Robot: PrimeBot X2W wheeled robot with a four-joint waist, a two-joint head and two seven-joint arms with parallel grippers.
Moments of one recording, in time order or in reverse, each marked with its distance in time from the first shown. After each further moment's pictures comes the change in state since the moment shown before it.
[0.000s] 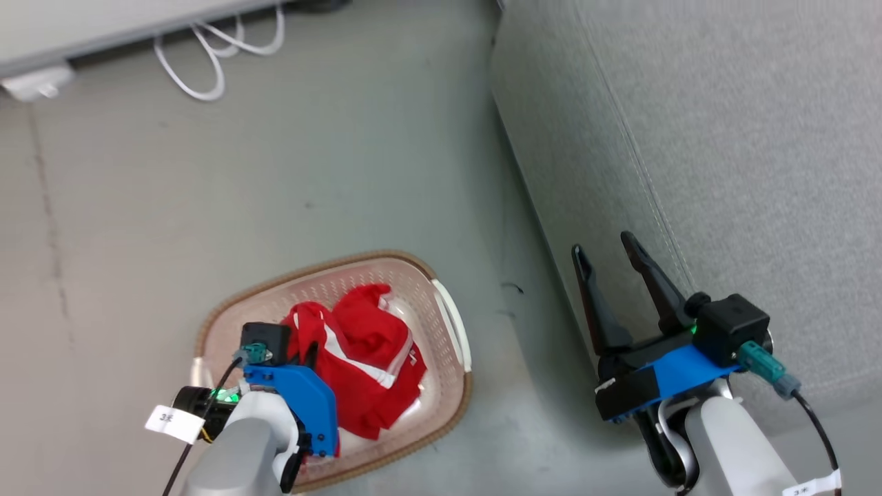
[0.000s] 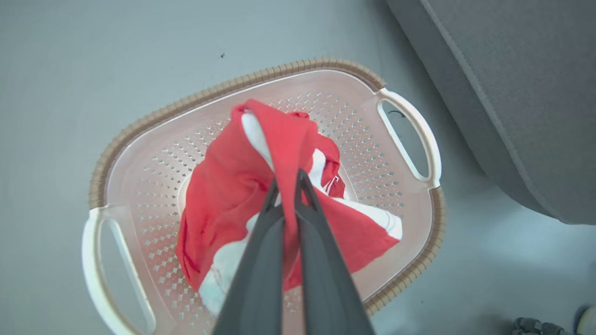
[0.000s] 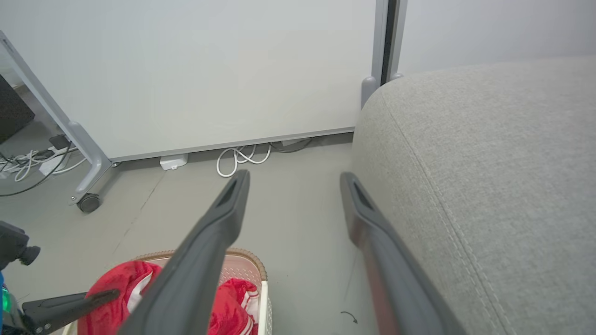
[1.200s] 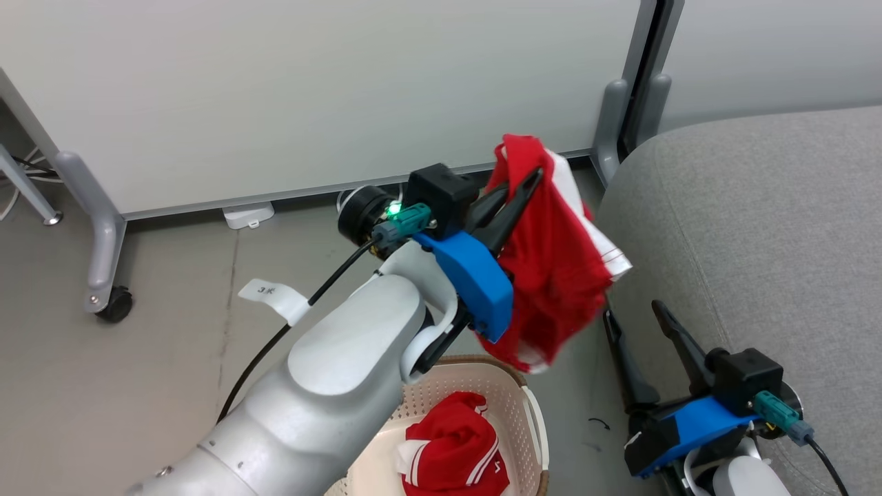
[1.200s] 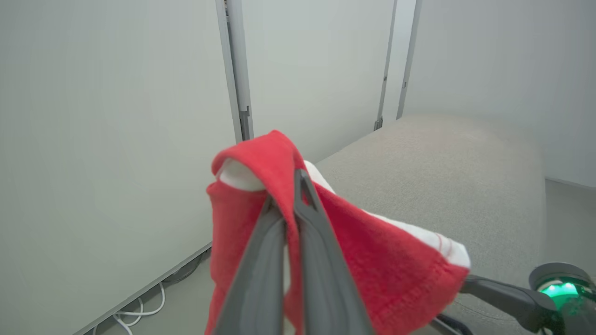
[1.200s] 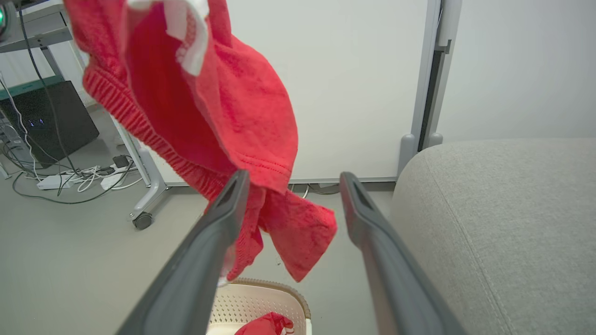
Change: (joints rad) left arm -0.235 -0.005 -0.522 -0.622 -0.352 0.036 0.021; right arm 0.164 0.000 -0.093 -0.031 -0.060 0.000 0.081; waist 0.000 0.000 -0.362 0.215
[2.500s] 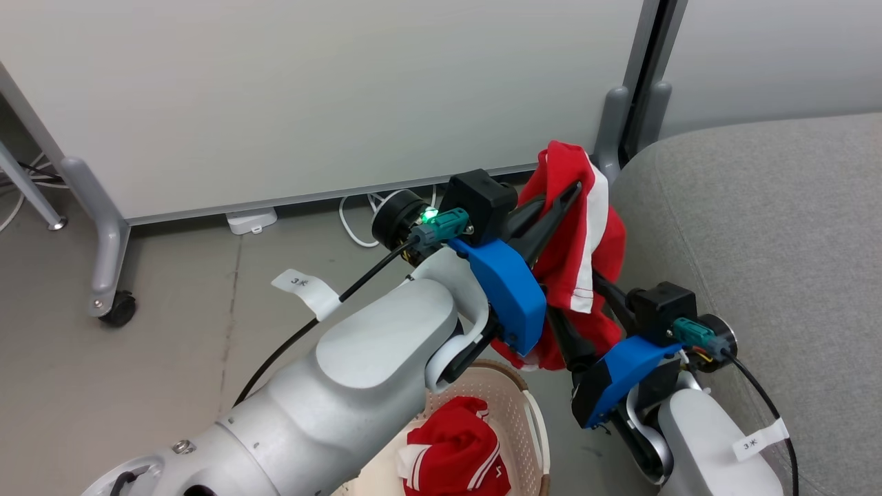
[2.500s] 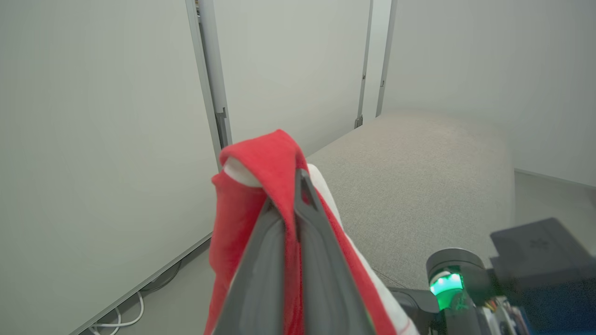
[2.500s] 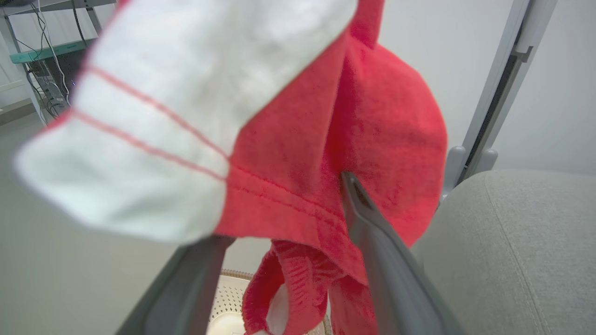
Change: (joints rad) left arm -0.102 0.000 -0.240 0.000 -0.217 0.060 -0.052; right arm -0.225 0.000 0.153 0.195 0.012 0.000 0.079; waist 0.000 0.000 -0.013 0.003
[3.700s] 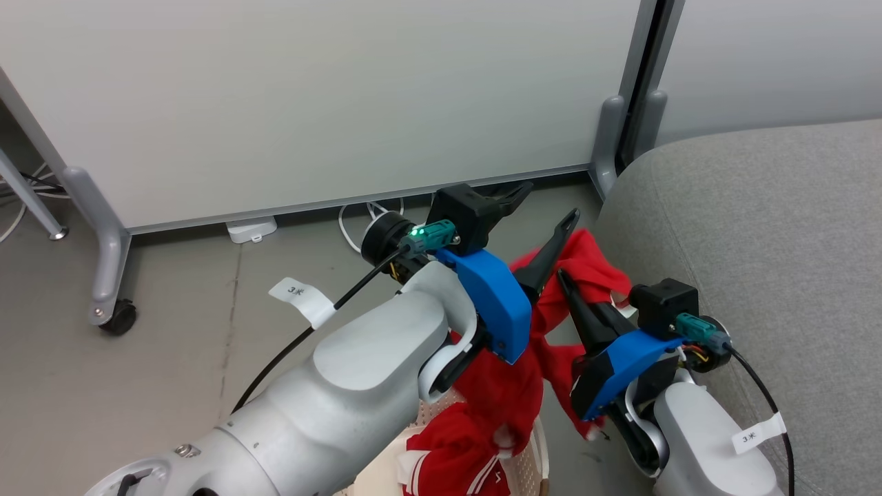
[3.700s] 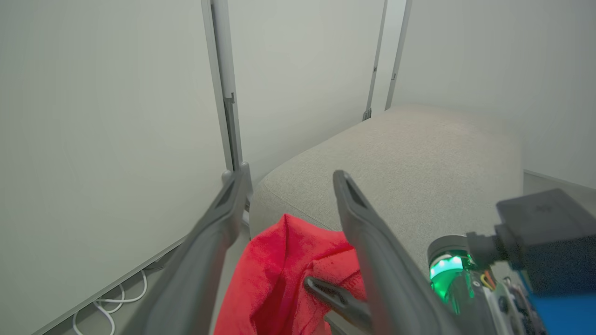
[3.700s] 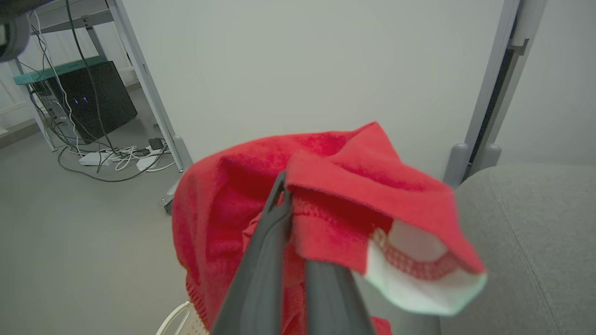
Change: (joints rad) left arm -0.002 0.000 -0.078 0.064 -0.106 0.017 -0.035; right arm -0.068 0.000 0.031 0.143 0.080 0.000 -0.076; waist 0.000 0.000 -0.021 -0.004
